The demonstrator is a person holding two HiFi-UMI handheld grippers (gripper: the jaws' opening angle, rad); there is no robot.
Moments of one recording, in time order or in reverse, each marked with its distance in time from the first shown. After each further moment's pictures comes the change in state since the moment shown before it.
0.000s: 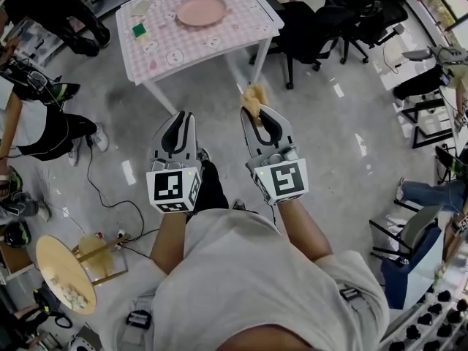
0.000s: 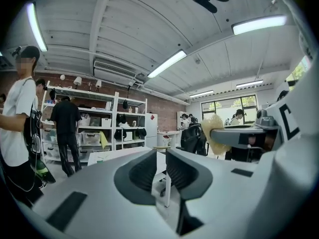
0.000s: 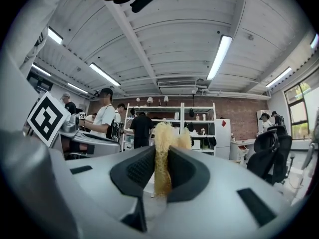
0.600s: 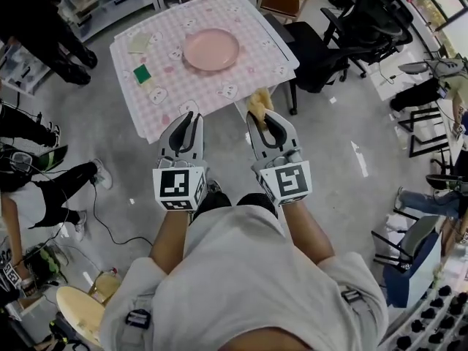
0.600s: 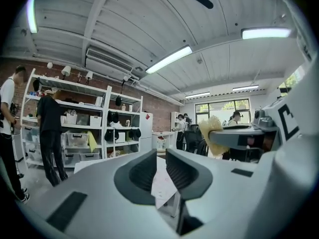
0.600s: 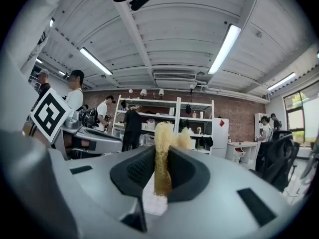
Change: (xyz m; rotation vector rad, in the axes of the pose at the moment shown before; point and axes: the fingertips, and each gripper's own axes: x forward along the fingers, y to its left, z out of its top) left arm 0.204 0.152 0.037 -0.004 0.003 -0.131; right arm 0.239 -0.052 -0.006 -0.041 0.052 -0.075
